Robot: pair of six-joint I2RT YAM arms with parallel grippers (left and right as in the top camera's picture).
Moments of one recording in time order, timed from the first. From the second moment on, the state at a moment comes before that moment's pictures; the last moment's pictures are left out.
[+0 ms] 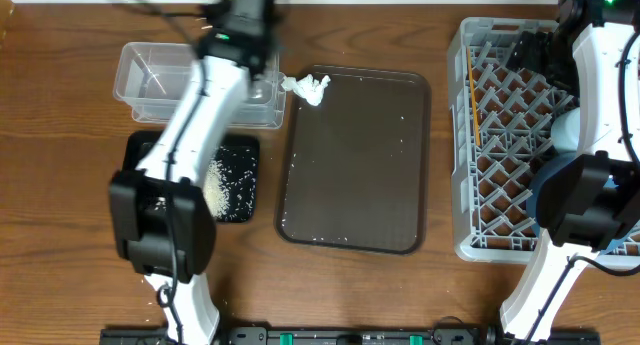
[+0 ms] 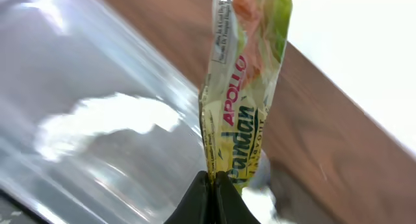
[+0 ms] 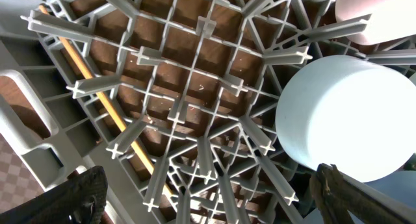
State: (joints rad) left arm -0.21 1.98 1.78 -0.75 -0.30 -0.90; right arm -0.15 2.18 2.21 -1.35 0.15 0.36
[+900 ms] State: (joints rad) left arm -0.11 1.98 1.78 -0.84 -0.27 -1.34; right arm -0.15 2.18 2.21 -1.35 0.15 0.36
